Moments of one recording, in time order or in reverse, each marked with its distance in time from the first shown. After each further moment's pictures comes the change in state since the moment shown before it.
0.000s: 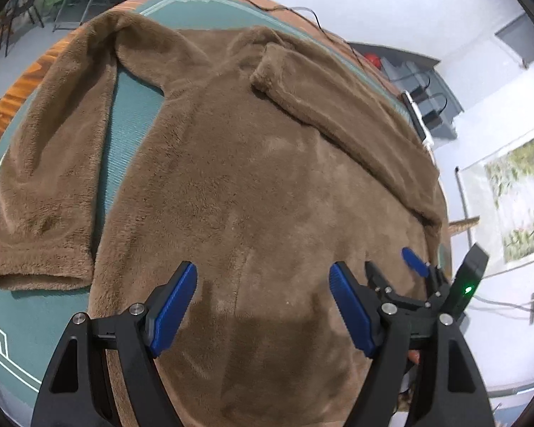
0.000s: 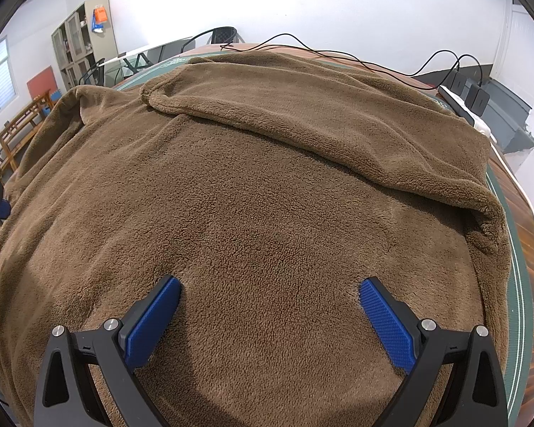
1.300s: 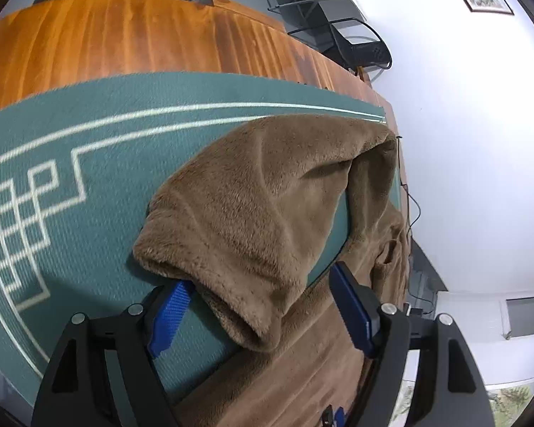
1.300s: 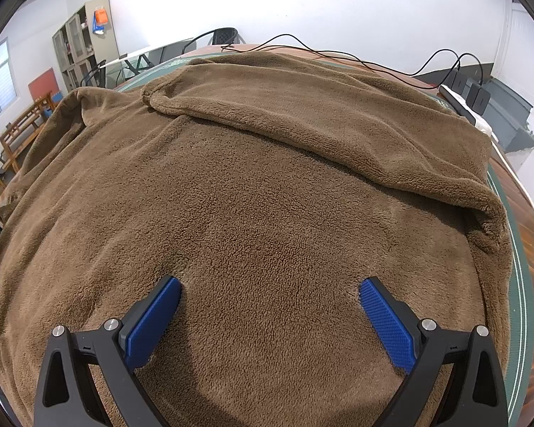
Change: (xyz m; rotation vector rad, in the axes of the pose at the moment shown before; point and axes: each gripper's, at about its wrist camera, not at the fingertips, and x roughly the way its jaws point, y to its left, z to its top) left arm -0.028 0.192 -0.024 -0.869 -0.297 -0.107; right arm 0.000 0.000 0.000 0.003 -0.003 0.009
